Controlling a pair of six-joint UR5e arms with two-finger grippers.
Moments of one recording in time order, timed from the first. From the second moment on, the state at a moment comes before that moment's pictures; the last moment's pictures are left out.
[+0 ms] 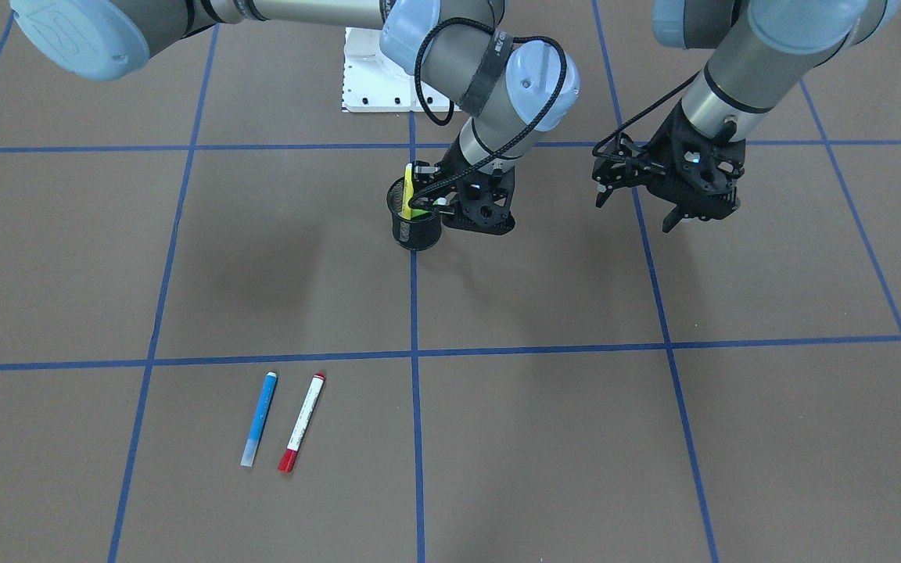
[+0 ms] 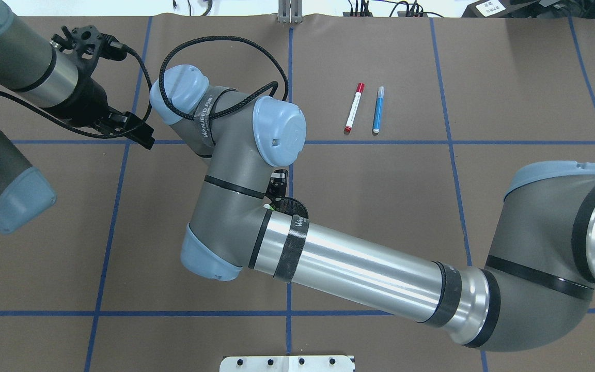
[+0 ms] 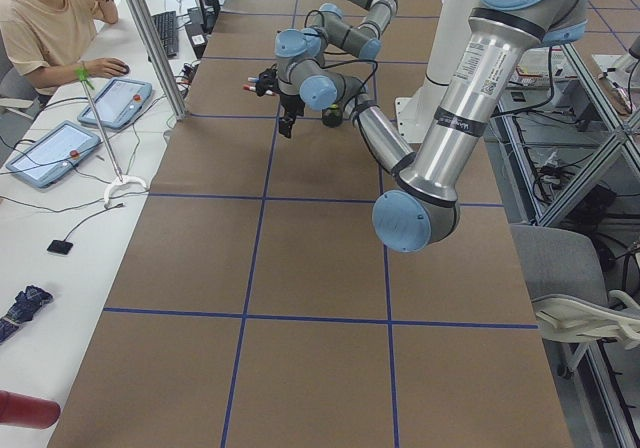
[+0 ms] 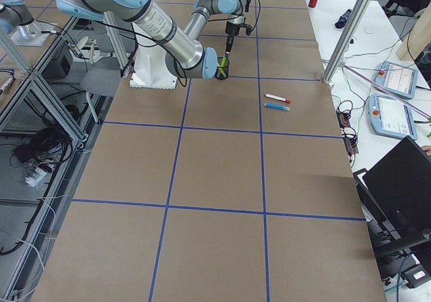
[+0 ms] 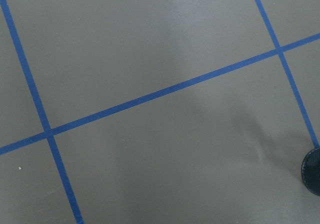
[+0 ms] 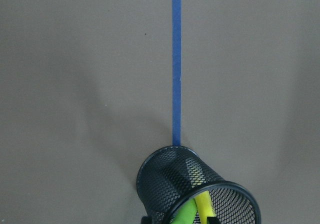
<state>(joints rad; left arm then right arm) -0.90 -1.98 -1.95 -1.56 -2.20 -0.62 0.47 -0.37 1.22 -2.07 1.93 1.15</state>
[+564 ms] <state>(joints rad) -0.89 -1.98 -1.95 -1.56 -2.20 -0.62 0.46 -0.37 1.22 -2.08 1.93 1.14</state>
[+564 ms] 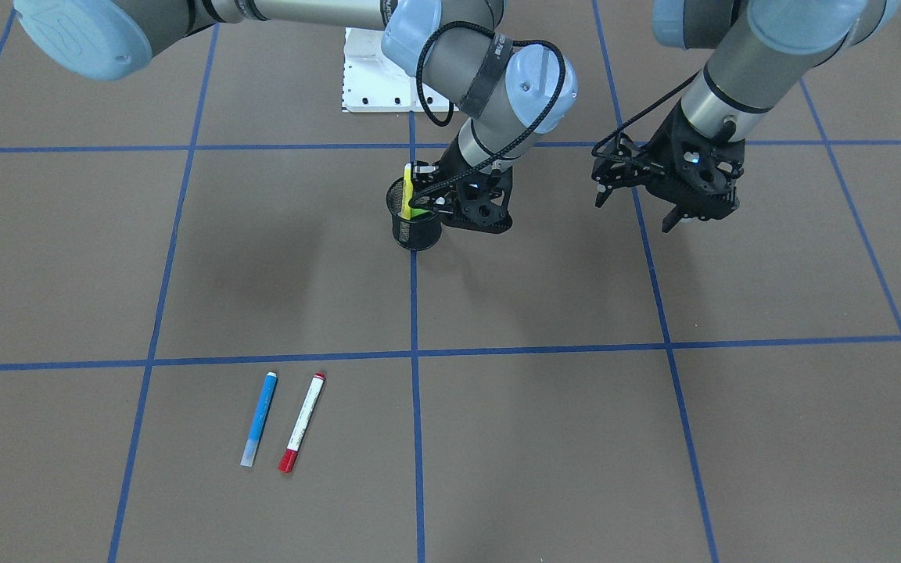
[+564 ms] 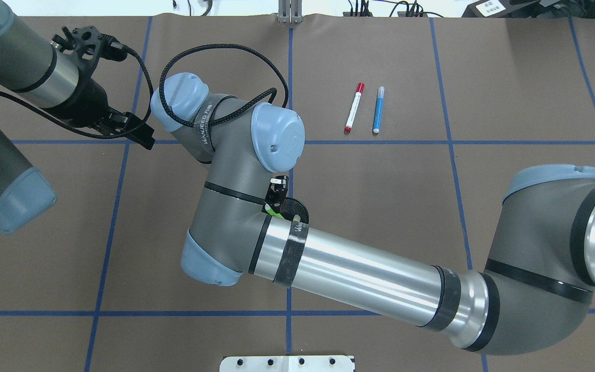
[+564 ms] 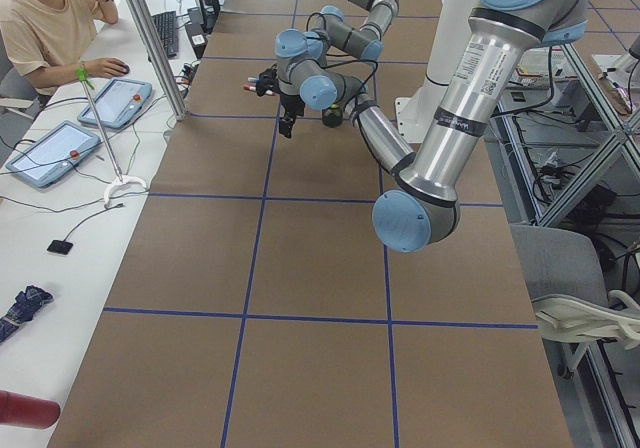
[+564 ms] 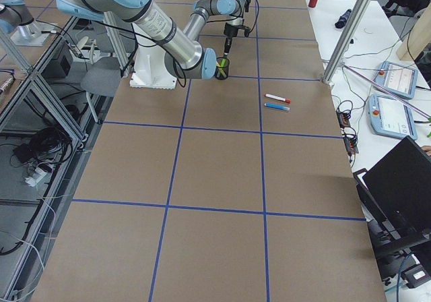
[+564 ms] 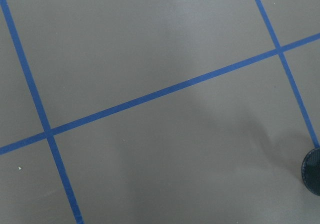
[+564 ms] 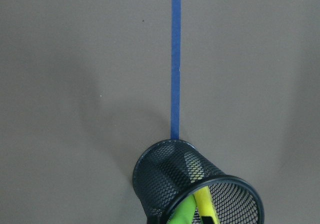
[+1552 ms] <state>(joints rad) -0.89 -1.98 -1.95 -1.56 -2.20 -0.62 0.47 -0.37 1.29 -2.13 1.90 1.10</state>
